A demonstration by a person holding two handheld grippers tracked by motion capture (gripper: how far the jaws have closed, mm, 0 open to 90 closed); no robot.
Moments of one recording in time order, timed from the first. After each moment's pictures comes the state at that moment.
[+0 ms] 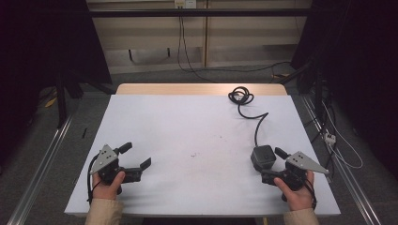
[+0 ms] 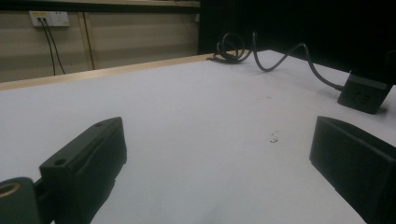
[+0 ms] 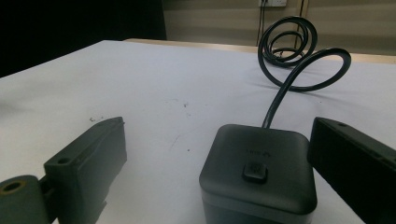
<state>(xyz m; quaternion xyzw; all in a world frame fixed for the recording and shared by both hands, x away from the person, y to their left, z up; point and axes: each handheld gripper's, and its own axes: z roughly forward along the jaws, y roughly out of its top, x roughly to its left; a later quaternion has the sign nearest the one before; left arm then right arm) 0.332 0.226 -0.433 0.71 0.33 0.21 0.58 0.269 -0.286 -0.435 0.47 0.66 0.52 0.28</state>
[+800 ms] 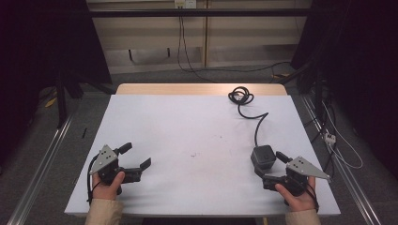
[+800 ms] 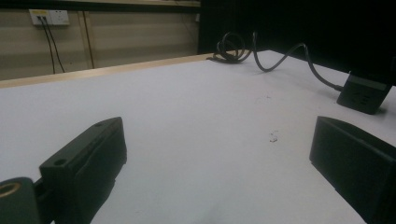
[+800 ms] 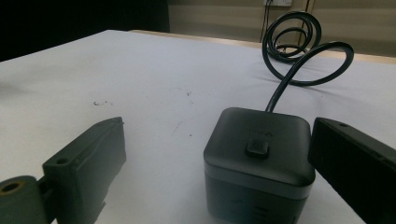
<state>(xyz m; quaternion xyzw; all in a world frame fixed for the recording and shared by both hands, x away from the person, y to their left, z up) 0.332 0.227 -0.434 0.71 0.33 0.20 0.58 0.258 -0.288 -0.441 0.45 0.67 0.51 0.29</state>
